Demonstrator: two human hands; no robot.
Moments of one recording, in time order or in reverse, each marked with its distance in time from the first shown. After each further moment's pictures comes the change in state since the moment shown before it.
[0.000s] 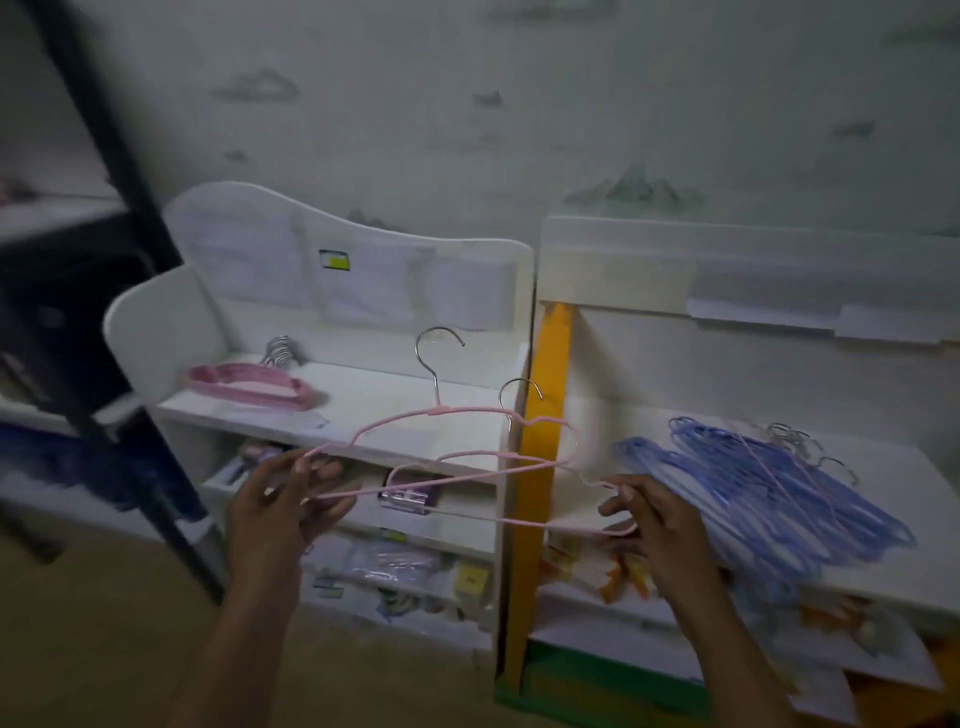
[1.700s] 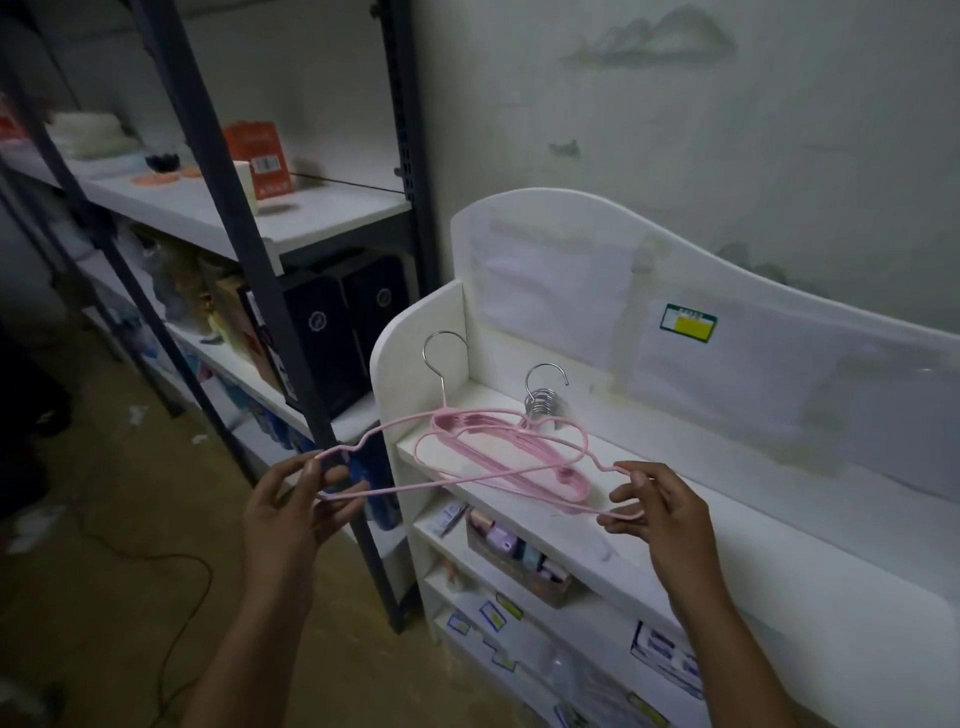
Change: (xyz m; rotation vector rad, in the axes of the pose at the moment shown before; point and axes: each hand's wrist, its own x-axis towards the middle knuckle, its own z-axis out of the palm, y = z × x) left_hand 0.353 0.073 -0.248 0.096 0.399 0.052; right_hand 0.249 0.005 0.489 0.122 -0.310 0.045
